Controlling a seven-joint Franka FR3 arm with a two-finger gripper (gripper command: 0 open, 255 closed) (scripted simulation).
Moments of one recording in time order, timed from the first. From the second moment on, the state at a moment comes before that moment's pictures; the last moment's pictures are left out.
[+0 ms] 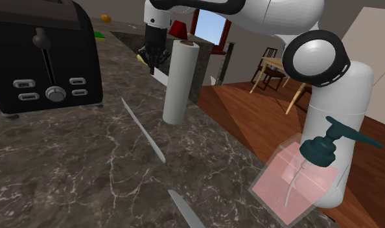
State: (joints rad) arm 0.06 0.33 0.14 -1.29 -0.04 1.60 0.42
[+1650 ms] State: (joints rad) arm 0.15 0.36 0.17 -0.98 -0.05 1.32 0.52
